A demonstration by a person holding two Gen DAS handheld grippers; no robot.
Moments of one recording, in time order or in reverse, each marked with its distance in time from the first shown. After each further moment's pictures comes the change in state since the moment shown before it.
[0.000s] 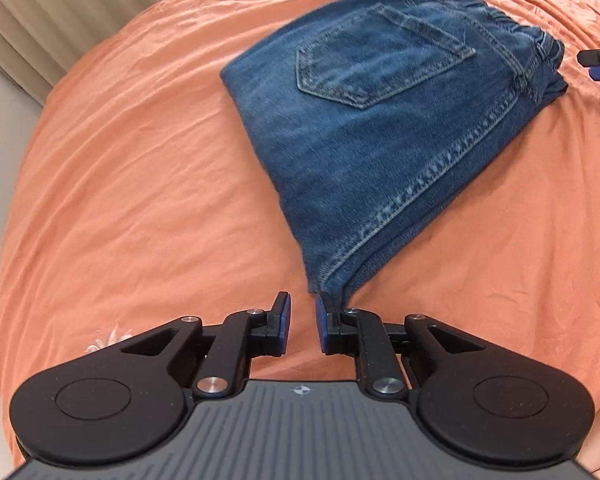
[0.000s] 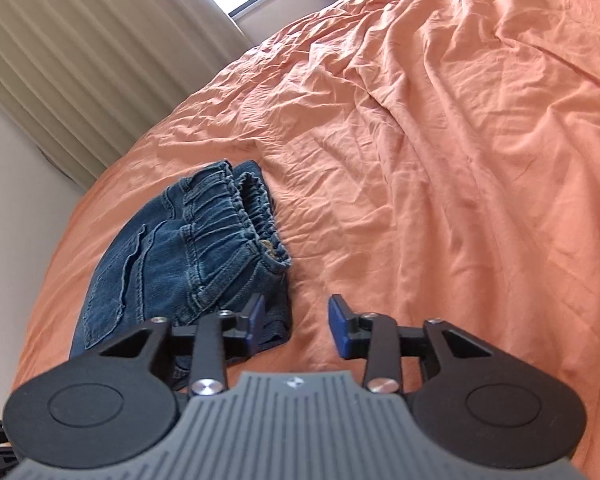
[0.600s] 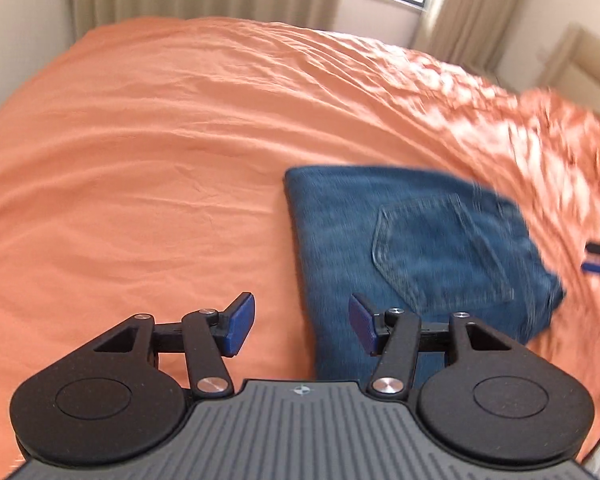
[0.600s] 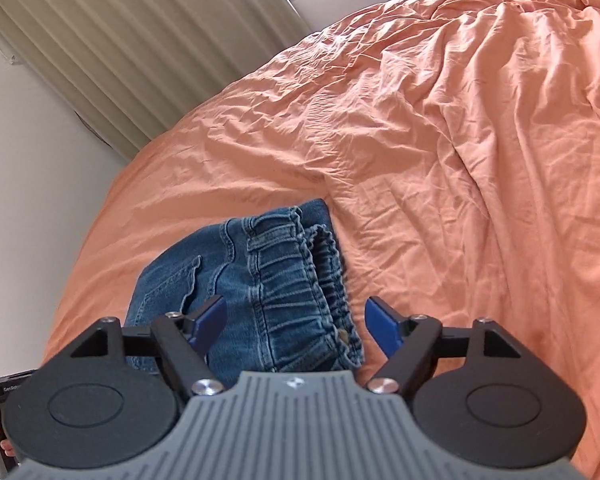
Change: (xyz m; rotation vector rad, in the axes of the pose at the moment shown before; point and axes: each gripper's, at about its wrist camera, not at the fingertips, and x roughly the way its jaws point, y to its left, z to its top) left arm 0.025 0.124 0.048 -0.534 -0.224 -0.298; right arm 0.026 0.042 0.090 -0.089 0.097 0.095
